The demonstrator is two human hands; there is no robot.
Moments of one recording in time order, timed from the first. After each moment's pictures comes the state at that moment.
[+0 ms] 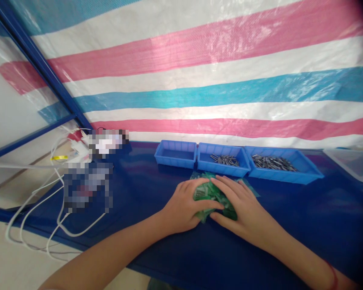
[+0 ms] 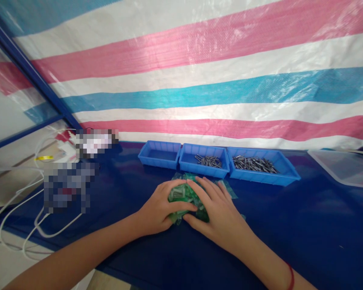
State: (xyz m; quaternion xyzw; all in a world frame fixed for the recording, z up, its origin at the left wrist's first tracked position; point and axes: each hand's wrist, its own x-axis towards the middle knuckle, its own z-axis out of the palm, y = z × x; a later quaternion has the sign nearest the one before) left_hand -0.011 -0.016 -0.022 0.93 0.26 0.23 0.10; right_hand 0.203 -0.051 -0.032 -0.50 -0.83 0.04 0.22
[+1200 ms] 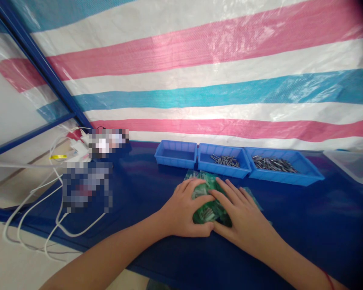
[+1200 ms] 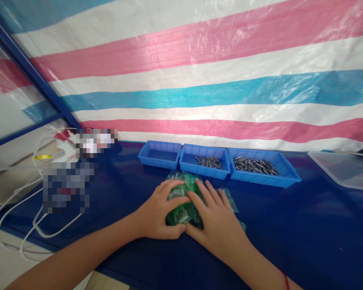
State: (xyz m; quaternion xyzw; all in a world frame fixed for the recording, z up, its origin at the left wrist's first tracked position) left_hand -0.013 -0.019 -0.017 0.93 0.28 0.22 0.12; right_hand 0.192 -0.060 -0.043 -0.52 -0.83 -0.04 0.18
